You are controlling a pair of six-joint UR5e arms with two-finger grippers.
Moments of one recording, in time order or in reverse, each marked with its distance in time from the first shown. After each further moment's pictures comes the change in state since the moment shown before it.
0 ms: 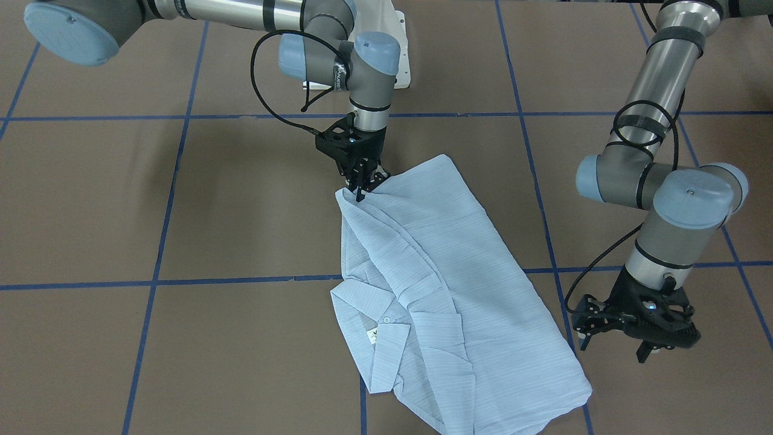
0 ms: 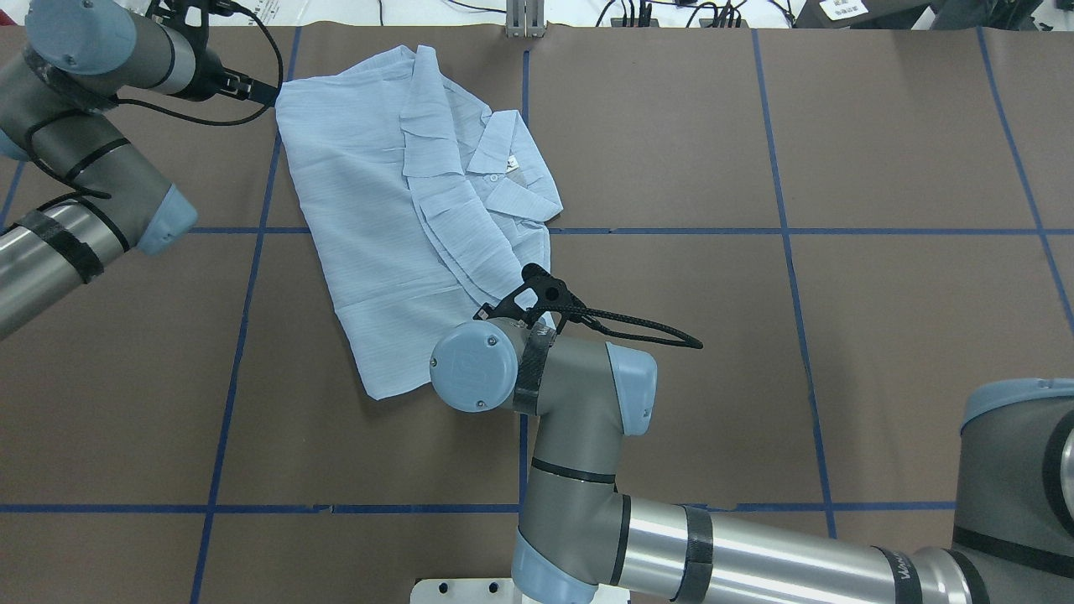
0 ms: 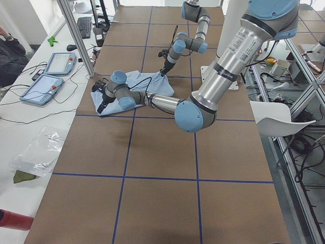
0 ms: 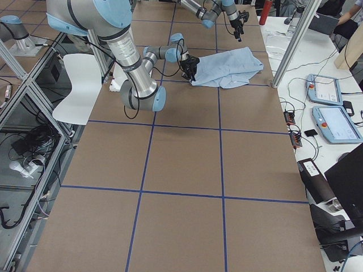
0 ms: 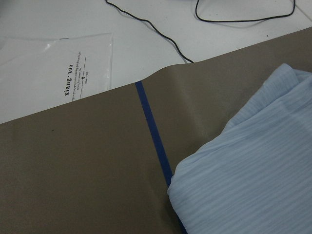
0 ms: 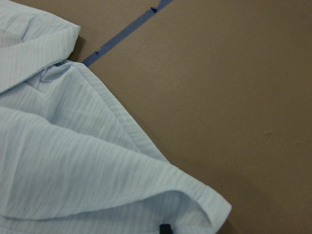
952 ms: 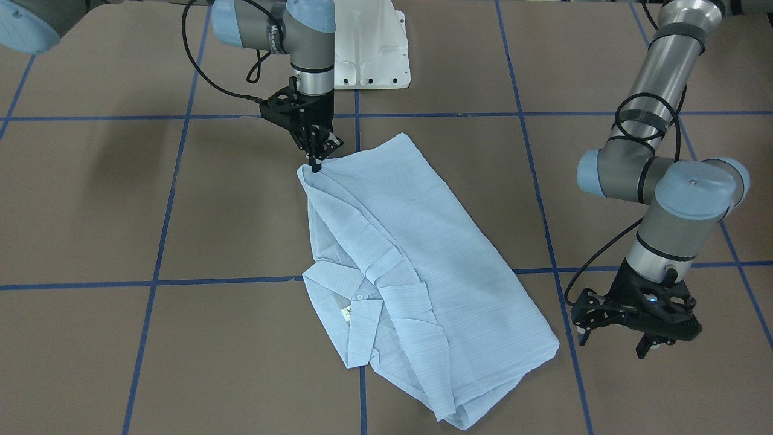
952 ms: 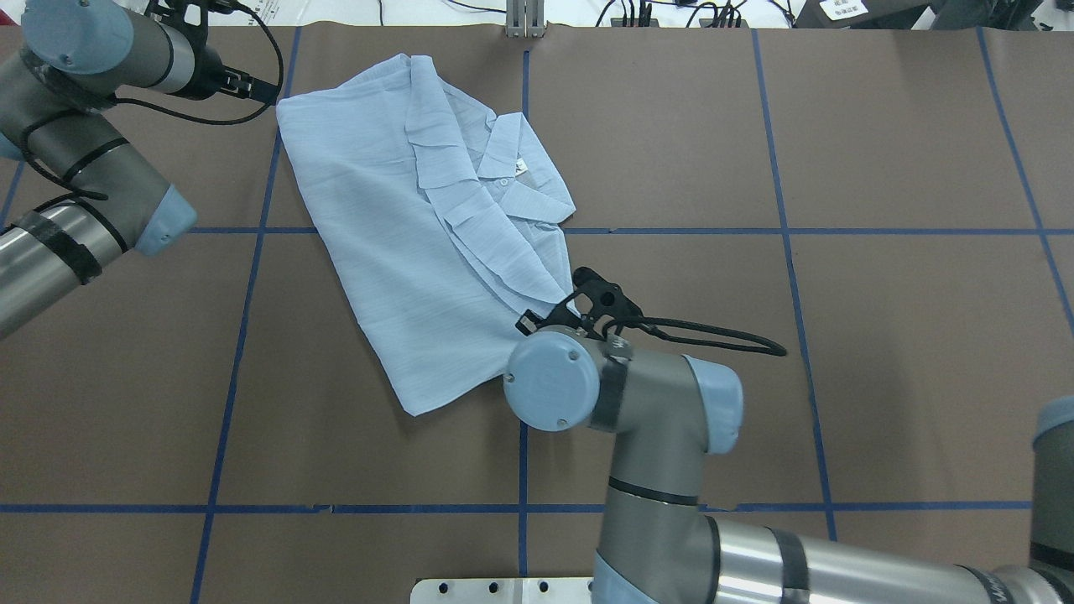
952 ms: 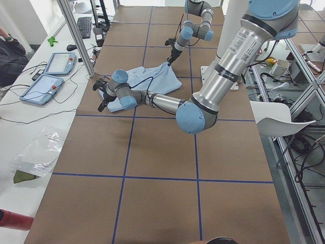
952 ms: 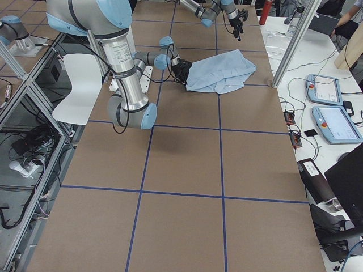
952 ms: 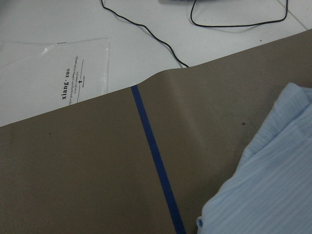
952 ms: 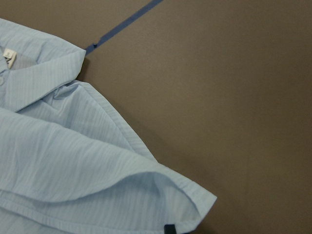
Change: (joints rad) left arm 0.000 0.023 -0.047 0.000 -0.002 -0.002; right arm -0.070 -0.307 0.414 -0.040 -0.055 -0.040
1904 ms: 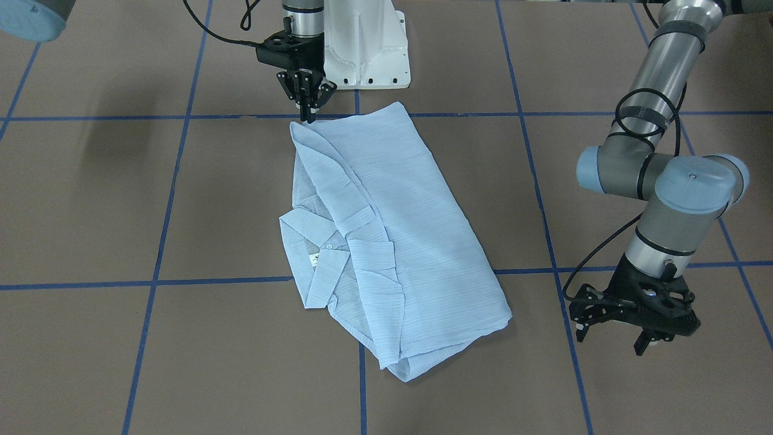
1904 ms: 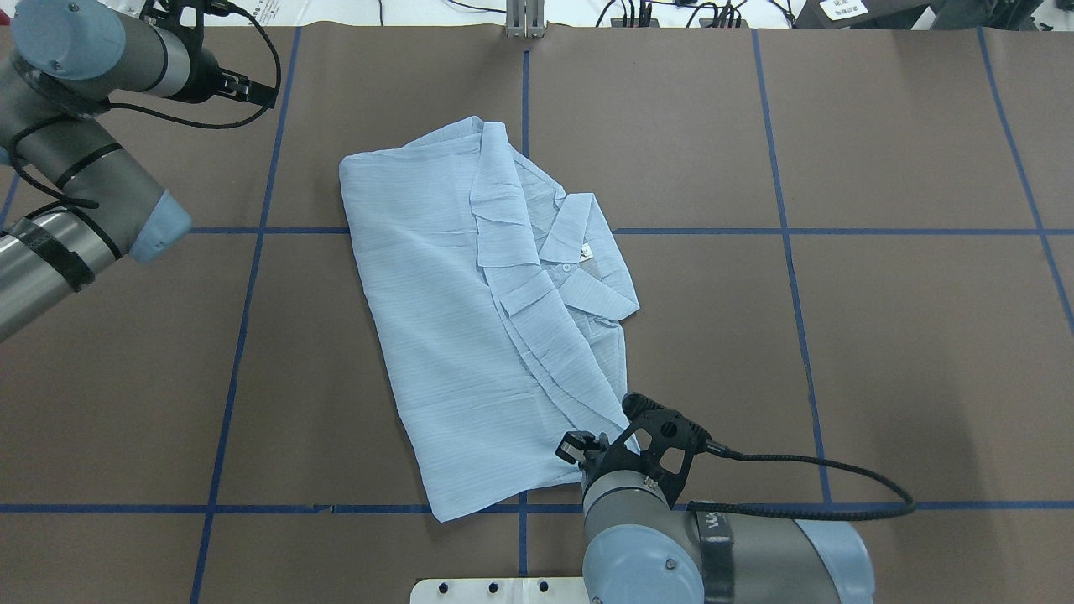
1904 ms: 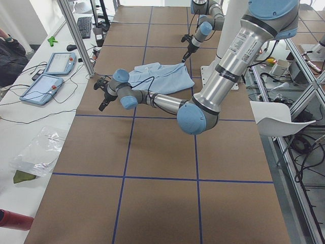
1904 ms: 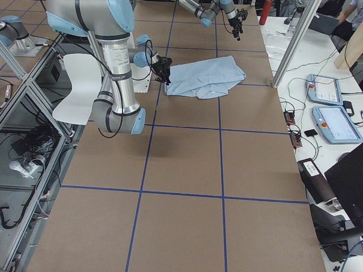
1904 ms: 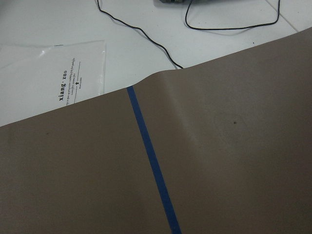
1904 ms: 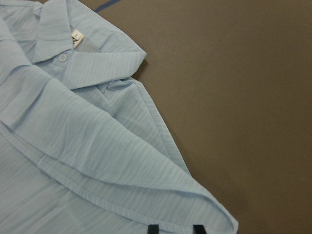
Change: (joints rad) left arm 0.003 0.009 -0.019 0.000 -0.001 -0.001; right arm -0.161 -0.076 0.181 -0.135 -0.134 -0.040
